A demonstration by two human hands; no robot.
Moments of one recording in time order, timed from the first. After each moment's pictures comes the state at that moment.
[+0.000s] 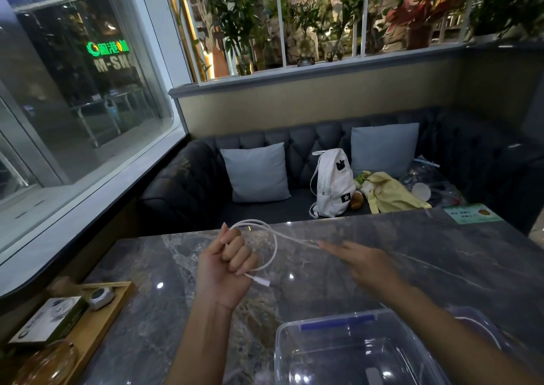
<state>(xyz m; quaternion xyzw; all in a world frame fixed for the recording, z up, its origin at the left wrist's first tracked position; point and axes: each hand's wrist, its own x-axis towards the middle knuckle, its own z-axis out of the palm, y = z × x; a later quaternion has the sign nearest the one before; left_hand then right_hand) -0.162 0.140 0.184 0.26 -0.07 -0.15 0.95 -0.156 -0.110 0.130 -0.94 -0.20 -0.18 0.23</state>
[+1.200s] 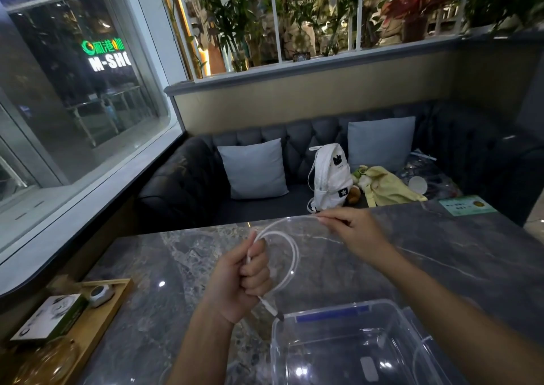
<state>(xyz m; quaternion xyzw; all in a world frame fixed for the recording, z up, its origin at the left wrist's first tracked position) -0.183 0.125 0.183 0.37 -0.12 -0.30 0.87 -0.151 -0.101 0.178 -0.83 -0.16 -0.17 0.51</state>
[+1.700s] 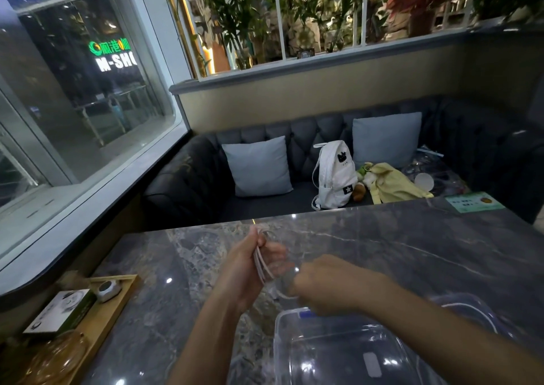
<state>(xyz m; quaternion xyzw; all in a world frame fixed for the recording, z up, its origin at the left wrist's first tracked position) -0.174 0.110 0.171 0.49 0.00 -0.14 0.86 -0.199 -0.046 0.186 -0.91 -0.40 0.04 -0.03</state>
